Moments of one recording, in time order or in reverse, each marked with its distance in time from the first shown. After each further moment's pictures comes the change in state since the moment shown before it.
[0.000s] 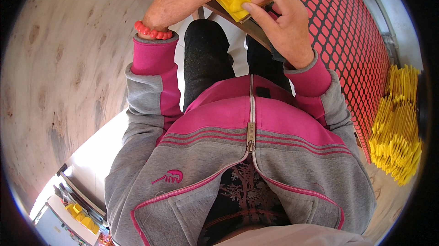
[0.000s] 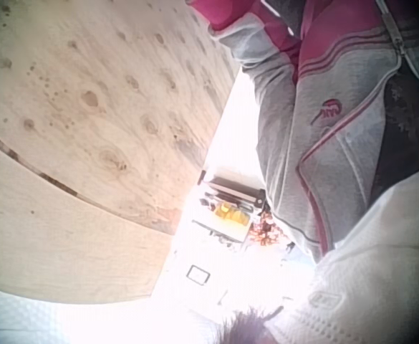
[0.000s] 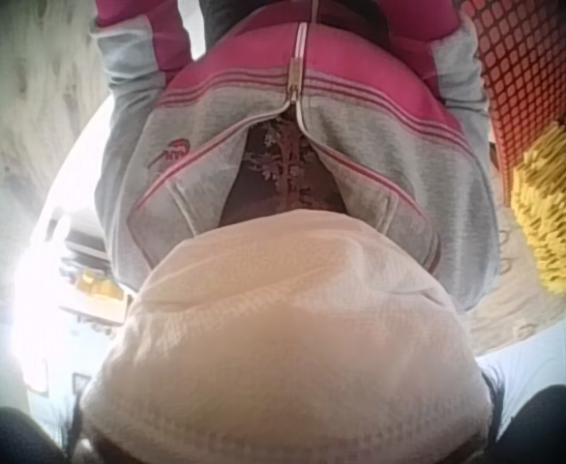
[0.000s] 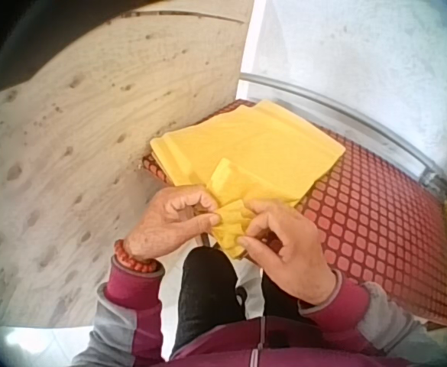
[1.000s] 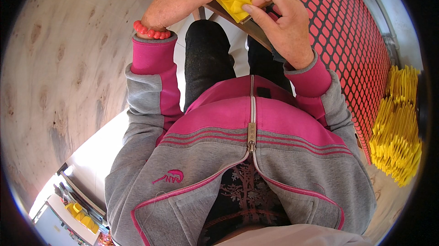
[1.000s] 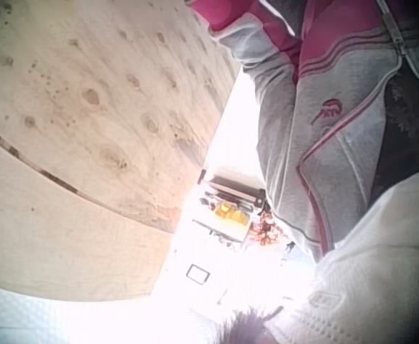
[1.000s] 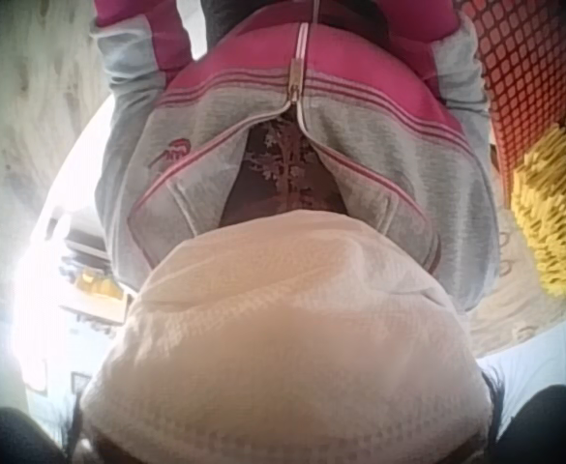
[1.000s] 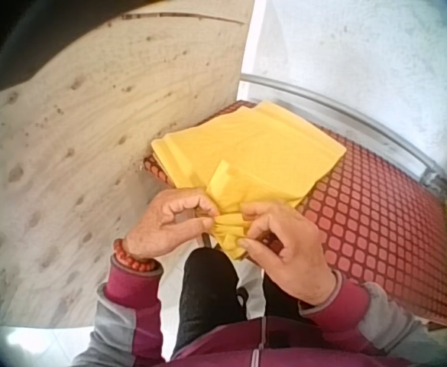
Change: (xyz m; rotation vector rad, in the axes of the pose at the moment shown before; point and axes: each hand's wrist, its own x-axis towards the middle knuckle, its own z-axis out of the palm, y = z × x) left_hand -0.002 0.006 -0.012 0.182 -0.069 0.078; right_hand 0.001 -0.001 0.000 0.030 0.005 -0.013
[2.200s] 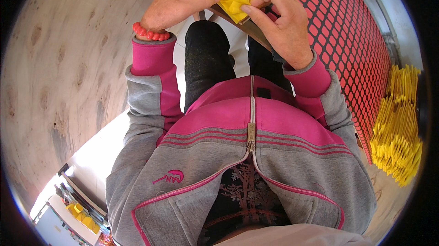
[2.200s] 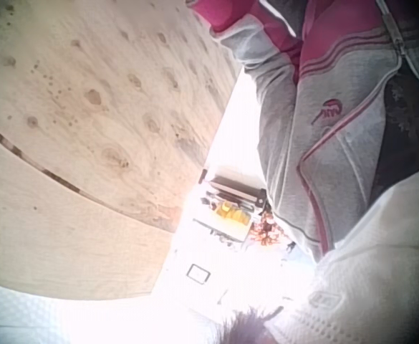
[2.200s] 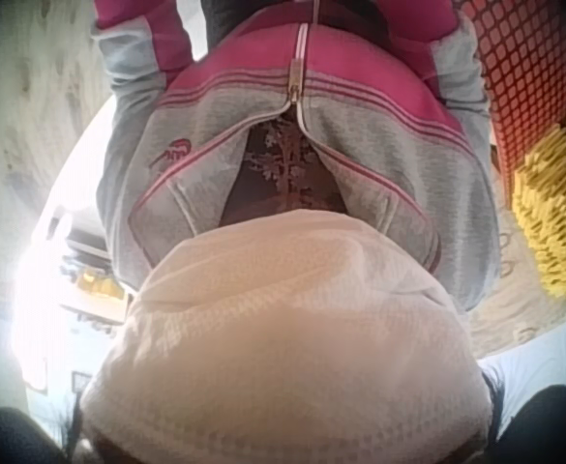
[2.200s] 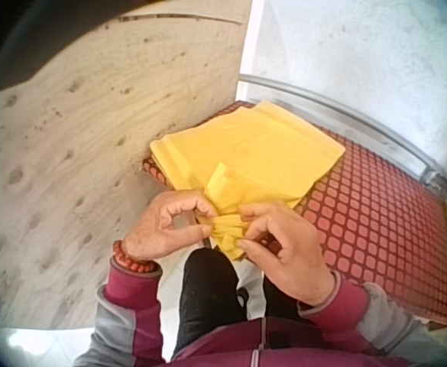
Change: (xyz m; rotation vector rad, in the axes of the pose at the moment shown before) left_hand 0.000 0.000 0.001 0.062 0.013 0.013; right_hand 0.000 0.002 0.000 0.004 0.002 -0.018
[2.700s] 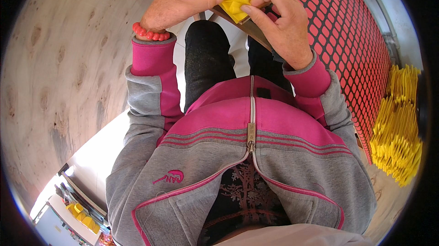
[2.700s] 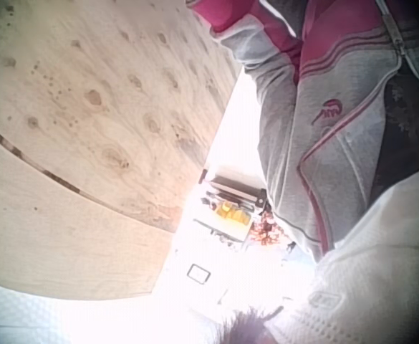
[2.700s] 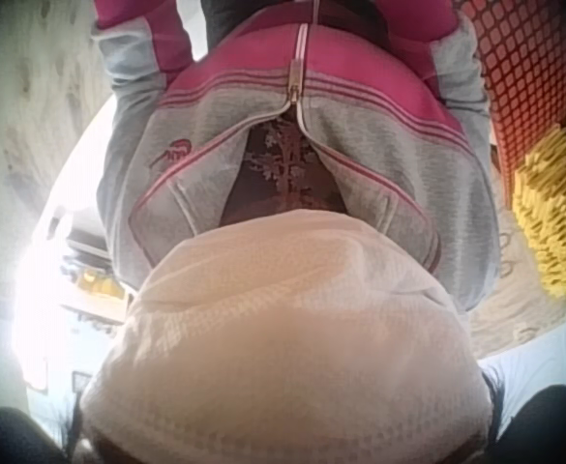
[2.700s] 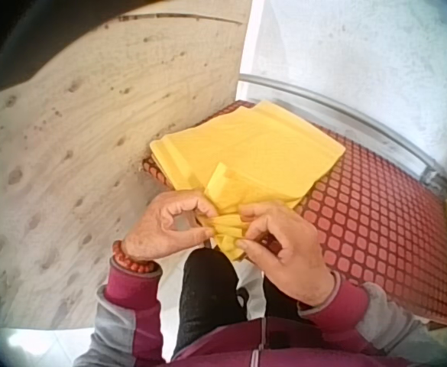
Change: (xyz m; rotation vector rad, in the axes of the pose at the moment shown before) left_hand 0.001 -0.004 0.000 0.075 0.005 0.026; right_hand -0.001 0.004 0.003 0.016 0.025 -0.019
